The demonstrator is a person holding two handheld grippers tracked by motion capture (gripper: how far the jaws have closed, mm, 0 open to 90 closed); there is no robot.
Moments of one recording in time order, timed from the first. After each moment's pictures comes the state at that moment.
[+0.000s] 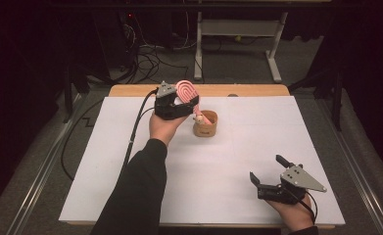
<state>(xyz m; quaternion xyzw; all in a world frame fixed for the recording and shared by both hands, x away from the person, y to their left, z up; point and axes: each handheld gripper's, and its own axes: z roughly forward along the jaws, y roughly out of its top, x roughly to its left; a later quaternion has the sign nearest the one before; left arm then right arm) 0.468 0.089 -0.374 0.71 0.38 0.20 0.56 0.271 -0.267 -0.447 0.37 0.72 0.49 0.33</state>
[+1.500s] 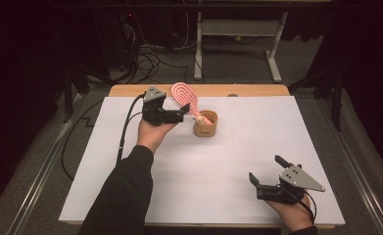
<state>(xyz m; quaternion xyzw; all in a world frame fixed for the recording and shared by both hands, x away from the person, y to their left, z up) 0.444 0.123 -0.375 0.72 0.39 0.19 0.54 0.272 -0.265 -0.449 0.37 0.72 0.49 0.33</state>
